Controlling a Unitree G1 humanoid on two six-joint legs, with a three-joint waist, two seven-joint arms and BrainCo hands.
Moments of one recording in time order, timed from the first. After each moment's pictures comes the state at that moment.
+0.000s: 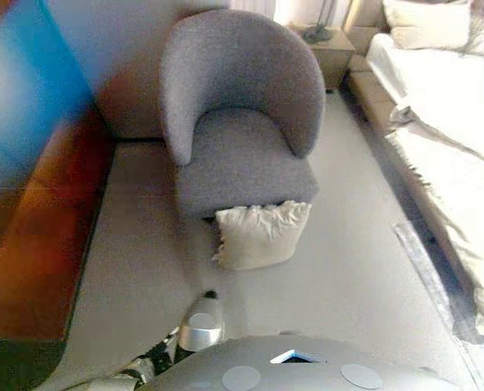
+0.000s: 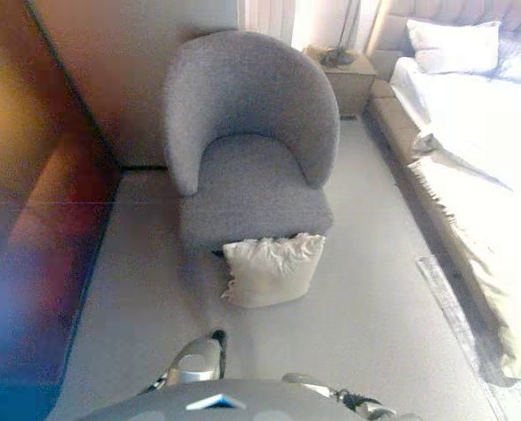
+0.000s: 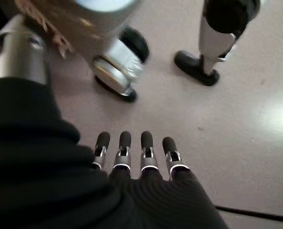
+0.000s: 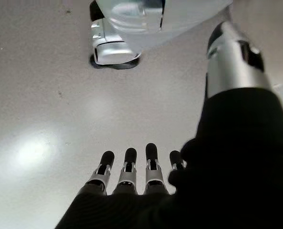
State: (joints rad) left arm 0.05 0.27 -0.02 1.34 -0.51 0.16 -0.03; right arm 0.06 -0.15 0.15 1.38 0.31 0.15 -0.11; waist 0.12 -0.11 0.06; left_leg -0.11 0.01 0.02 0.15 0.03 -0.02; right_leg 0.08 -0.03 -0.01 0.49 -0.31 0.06
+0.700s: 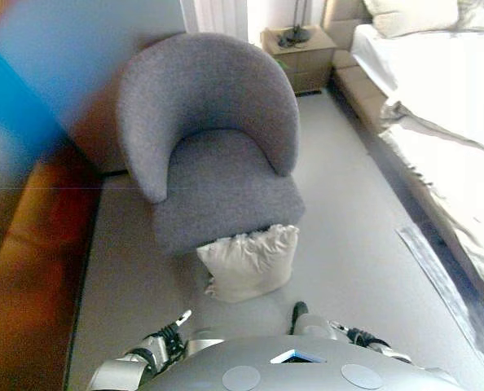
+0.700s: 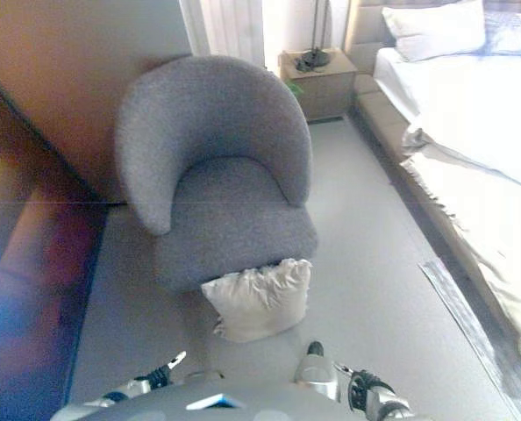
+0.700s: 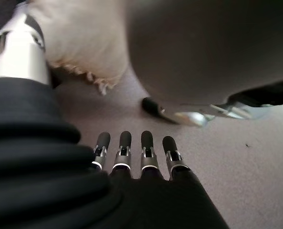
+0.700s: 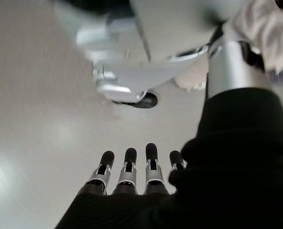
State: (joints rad) left arm -0.01 0.18 -0.06 1.32 -0.53 0.16 0.09; right arm 0.04 -0.29 0.14 1.26 0.23 0.10 -0.01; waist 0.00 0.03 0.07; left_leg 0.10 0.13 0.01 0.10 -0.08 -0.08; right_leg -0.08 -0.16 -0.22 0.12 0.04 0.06
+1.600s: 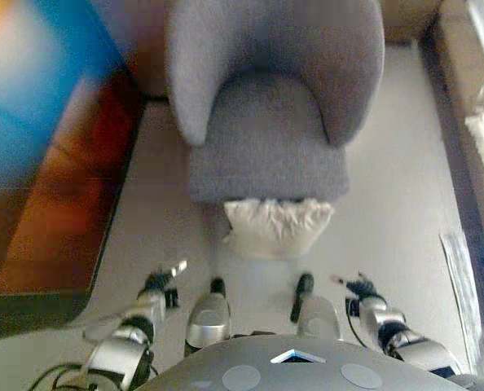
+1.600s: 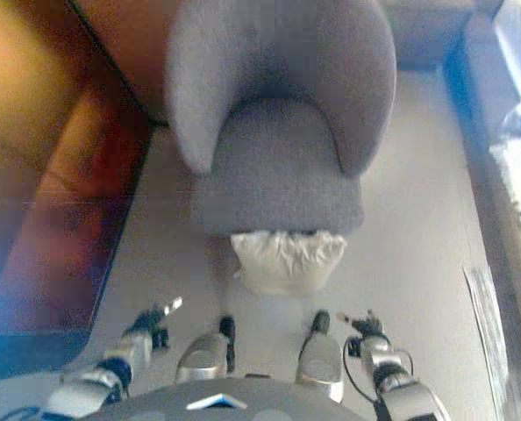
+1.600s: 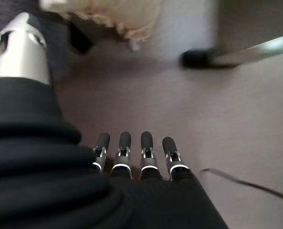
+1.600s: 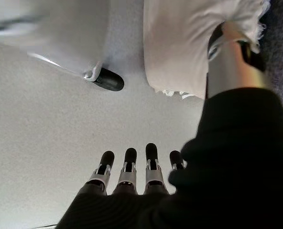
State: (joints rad) left arm -0.33 0.30 -0.26 1.15 -0.43 -0.07 0.29; right arm -0.19 -0.29 0.23 1.12 0.33 -0.04 -0.25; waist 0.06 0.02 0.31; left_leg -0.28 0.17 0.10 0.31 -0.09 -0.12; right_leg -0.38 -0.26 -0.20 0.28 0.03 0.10
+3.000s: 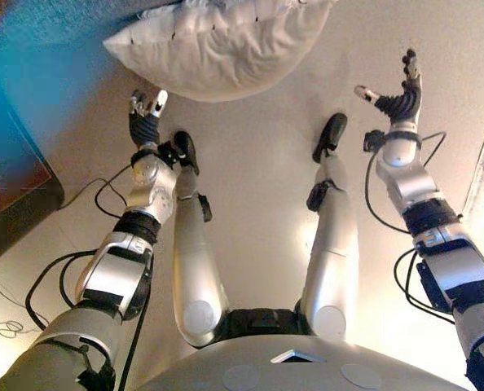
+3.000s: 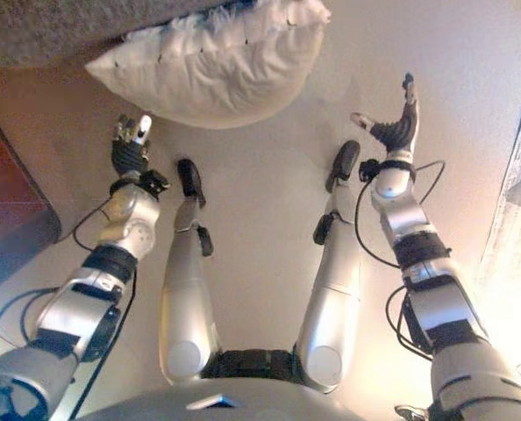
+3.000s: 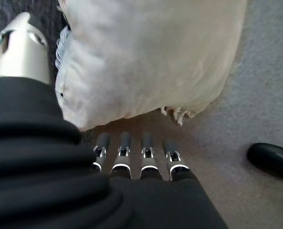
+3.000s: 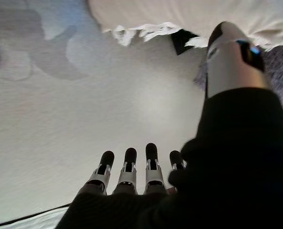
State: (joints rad) left arm -0.69 0.39 -0.27 0.79 -0.89 -0.35 0.35; right arm -0.76 -0.55 0.33 0.66 0.28 -0.15 -0.52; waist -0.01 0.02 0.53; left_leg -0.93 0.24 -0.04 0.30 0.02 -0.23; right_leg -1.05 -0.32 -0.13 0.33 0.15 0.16
